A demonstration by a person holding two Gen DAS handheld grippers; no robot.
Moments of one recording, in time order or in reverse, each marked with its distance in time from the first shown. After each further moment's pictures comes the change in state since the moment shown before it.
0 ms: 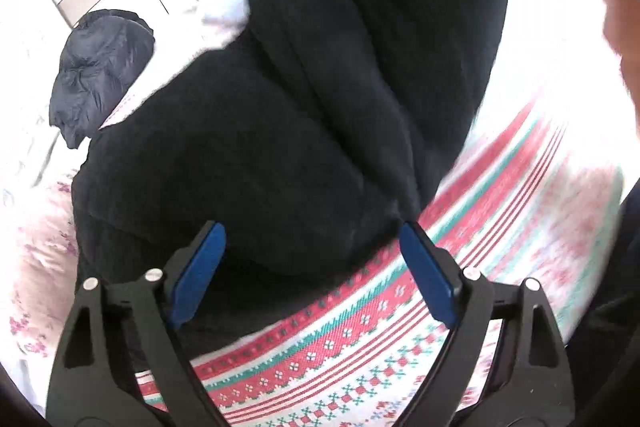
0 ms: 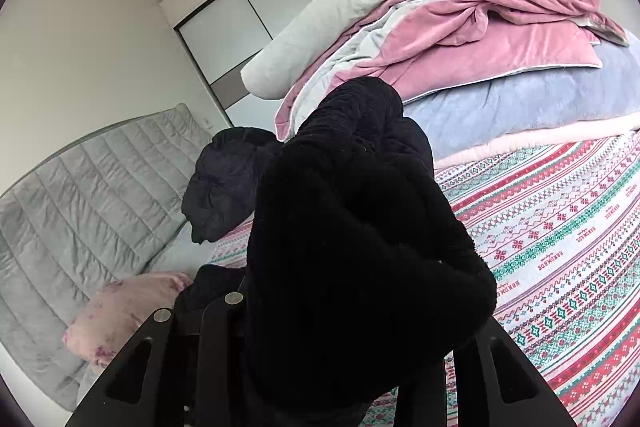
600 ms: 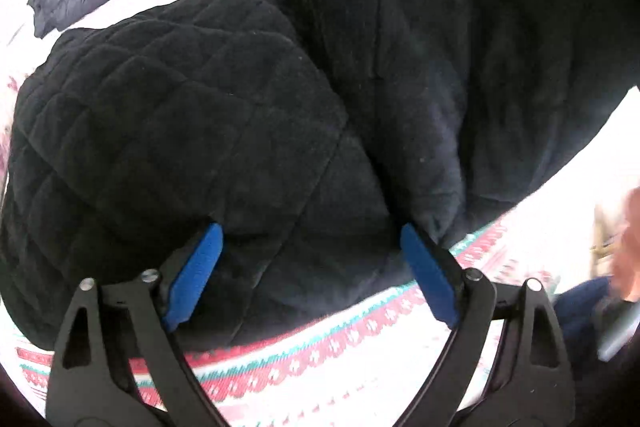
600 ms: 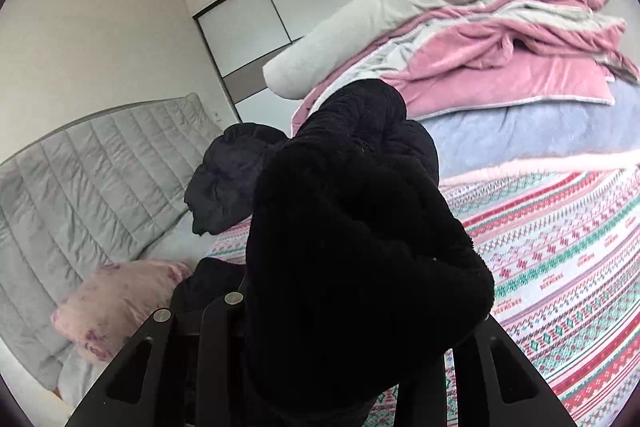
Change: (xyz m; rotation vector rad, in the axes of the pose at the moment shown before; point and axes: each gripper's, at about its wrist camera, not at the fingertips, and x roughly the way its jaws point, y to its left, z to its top) left arm 0.048 0.069 0.011 -0.355 0.115 -0.265; right arm -0.002 0.033 0.001 -0.138 -0.028 -0.006
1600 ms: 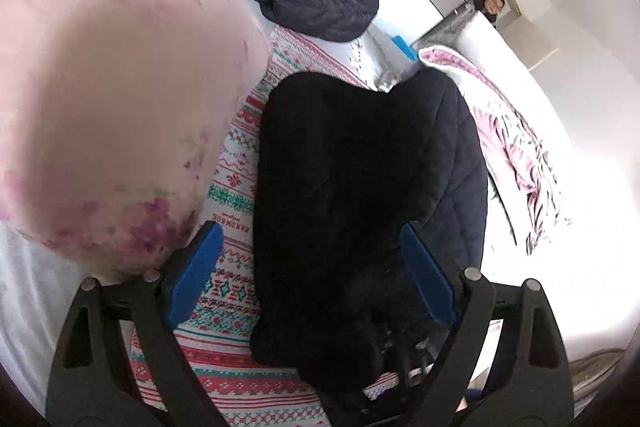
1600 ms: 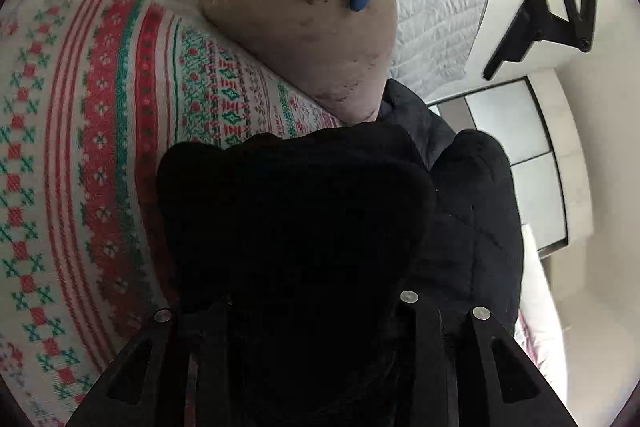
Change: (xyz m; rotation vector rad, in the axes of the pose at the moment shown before) left arm -0.143 0.277 -0.060 -0.637 -0.297 -0.138; right arm 0.091 0.303 -0.282 -1.547 0.109 -0.091
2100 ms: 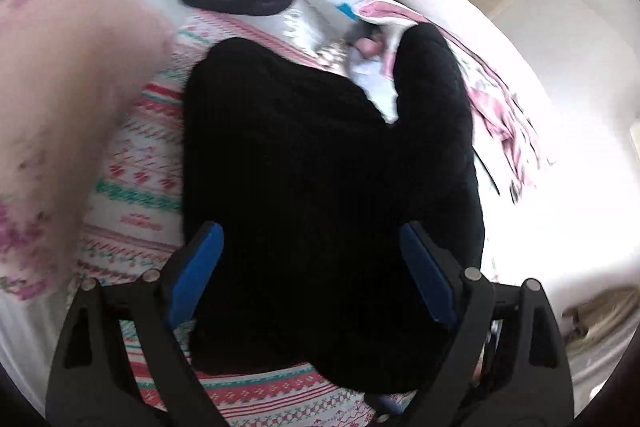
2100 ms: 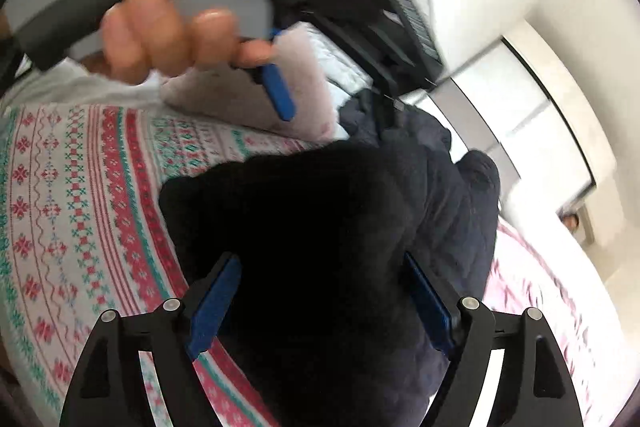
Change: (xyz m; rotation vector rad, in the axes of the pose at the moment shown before) left arm 0.028 -0.067 -0.019 0.200 0.065 -0.108; right arm -0.067 -0.083 -0.051 0.270 -0.108 0.092
